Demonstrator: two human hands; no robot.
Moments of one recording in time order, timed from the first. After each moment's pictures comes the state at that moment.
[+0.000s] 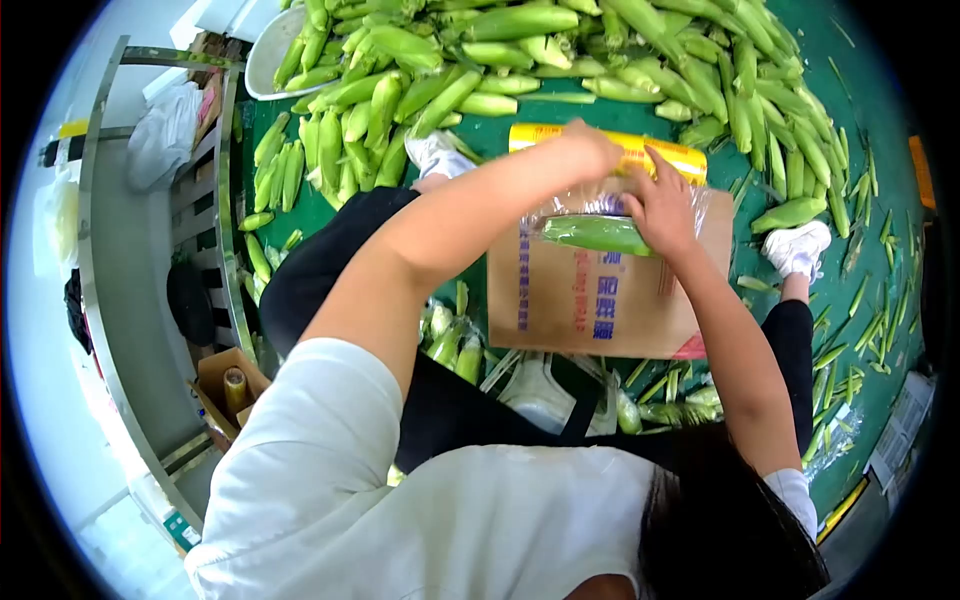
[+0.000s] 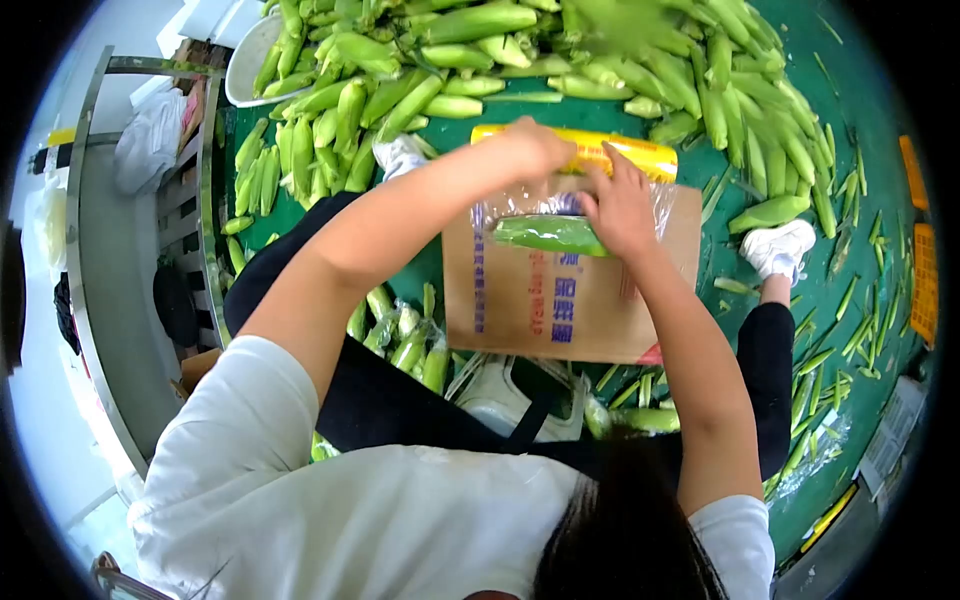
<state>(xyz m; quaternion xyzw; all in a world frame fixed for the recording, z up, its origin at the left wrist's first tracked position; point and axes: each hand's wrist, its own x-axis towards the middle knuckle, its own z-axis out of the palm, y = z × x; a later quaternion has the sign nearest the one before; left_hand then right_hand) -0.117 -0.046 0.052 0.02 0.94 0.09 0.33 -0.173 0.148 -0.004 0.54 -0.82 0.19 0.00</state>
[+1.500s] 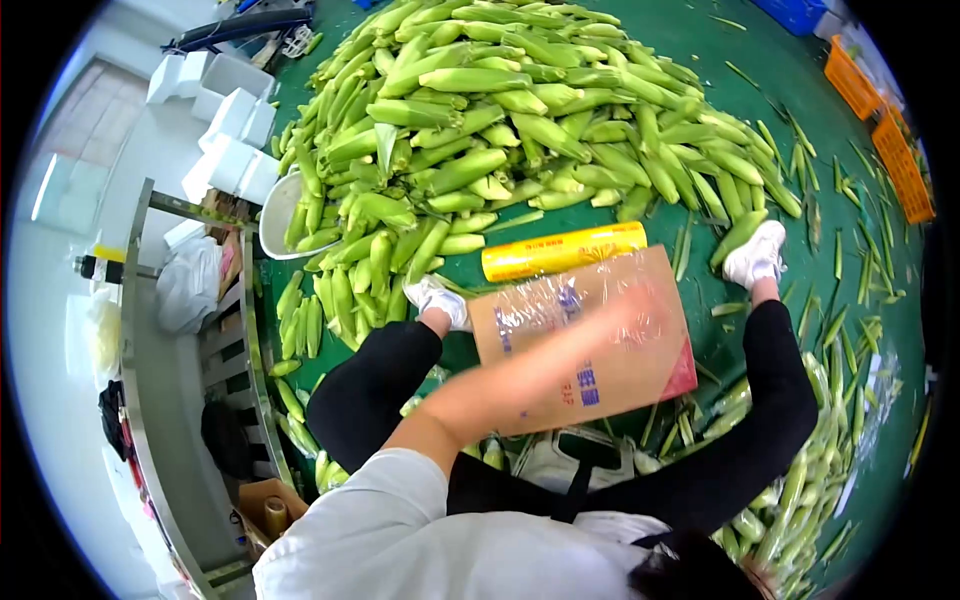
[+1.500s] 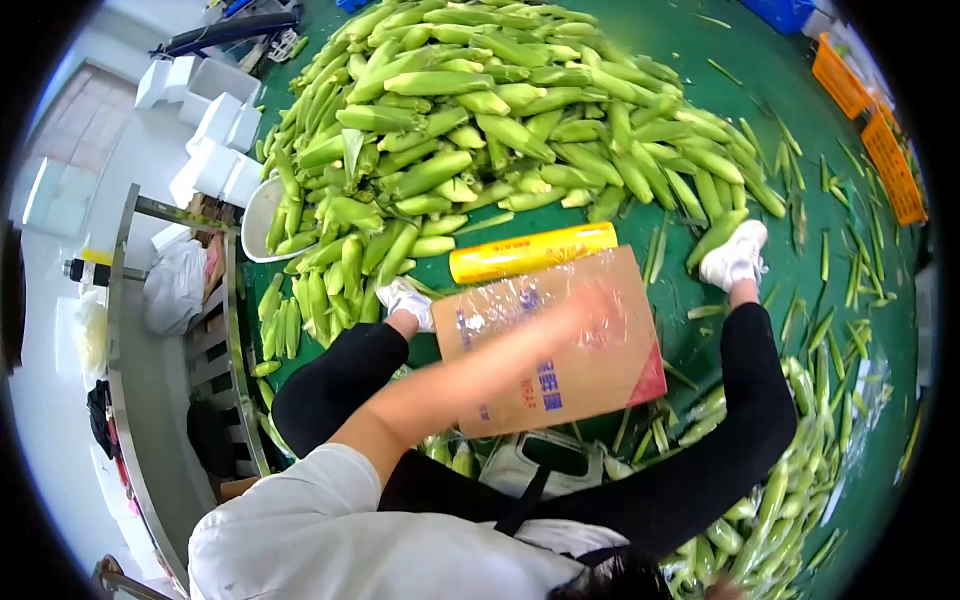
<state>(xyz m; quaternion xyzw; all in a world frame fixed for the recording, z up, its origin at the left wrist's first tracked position) -0.111 0.129 0.047 -0.13 0.55 0.78 0.25 0.044 0.773 0.210 -0.28 -0.77 0.51 -0.25</state>
